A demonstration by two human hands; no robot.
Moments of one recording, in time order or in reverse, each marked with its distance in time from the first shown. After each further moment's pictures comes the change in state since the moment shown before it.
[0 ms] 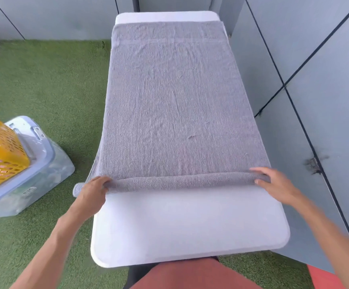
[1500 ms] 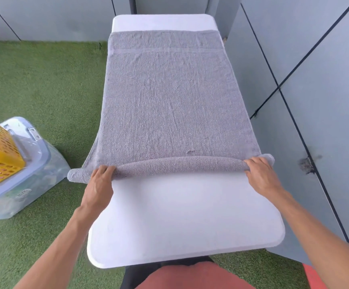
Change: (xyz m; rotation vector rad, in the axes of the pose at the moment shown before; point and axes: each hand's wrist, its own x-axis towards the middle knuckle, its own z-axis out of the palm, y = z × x) left_hand 0.011 0.029 0.012 0.136 0.160 0.053; right_hand 0.024 -0.017 0.019 -0.438 0.207 -0.037
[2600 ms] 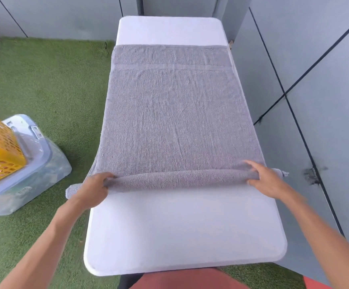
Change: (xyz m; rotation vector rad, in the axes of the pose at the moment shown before) left_hand 0.018 -0.008 -0.023 -0.154 -0.300 -0.110; right_hand 0.023 0.009 -0.026 0.379 -0.335 0.073
